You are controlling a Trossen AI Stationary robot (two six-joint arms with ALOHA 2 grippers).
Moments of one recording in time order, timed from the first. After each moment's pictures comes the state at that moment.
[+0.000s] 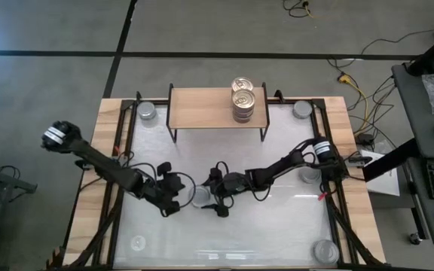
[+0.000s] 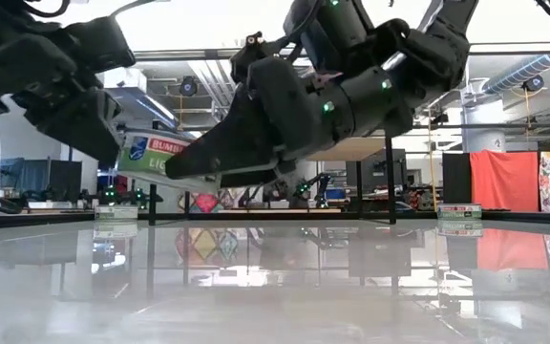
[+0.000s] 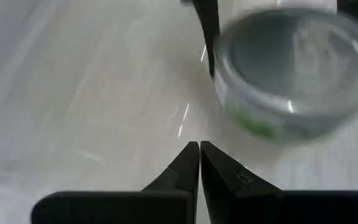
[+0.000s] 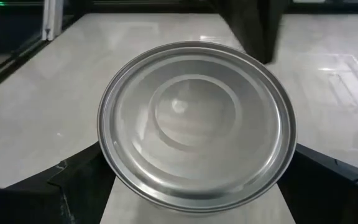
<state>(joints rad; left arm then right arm) -0.51 1.33 0.63 -0.32 -0.54 -0.59 0.18 2.12 1.09 0.64 -0.02 0.05</state>
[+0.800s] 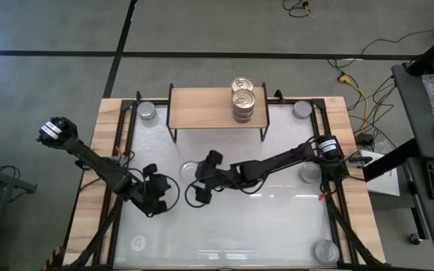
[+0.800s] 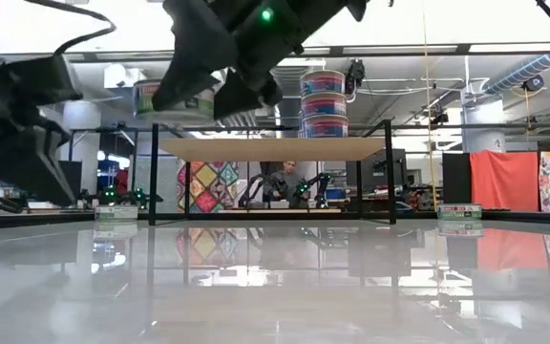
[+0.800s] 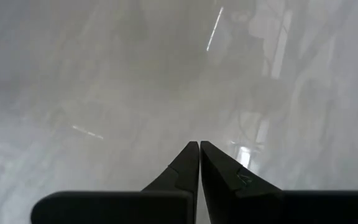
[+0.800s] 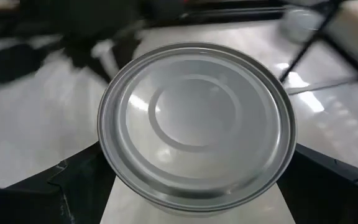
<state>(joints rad) -0.64 1.22 0.45 -0.38 -0.59 -0.81 0.19 2.06 1.54 -0.09 0.44 0.21</state>
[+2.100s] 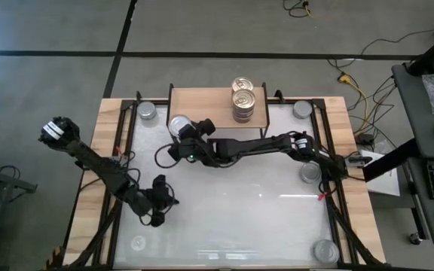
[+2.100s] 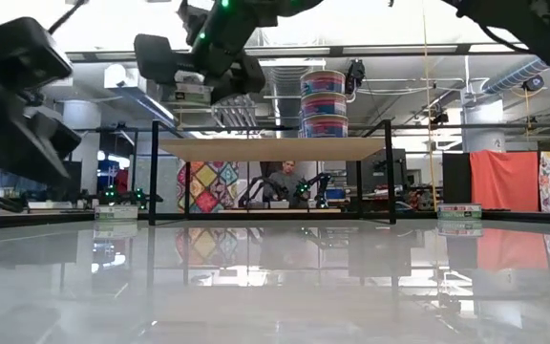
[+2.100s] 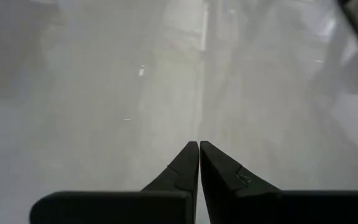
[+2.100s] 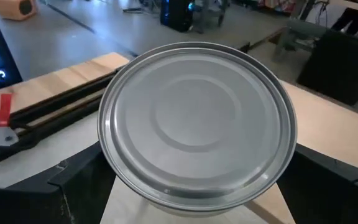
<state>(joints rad) -0.72 1.25 0.34 0.15 -0.51 -0.67 0.03 2.34 2.11 -0.28 0.84 0.31</state>
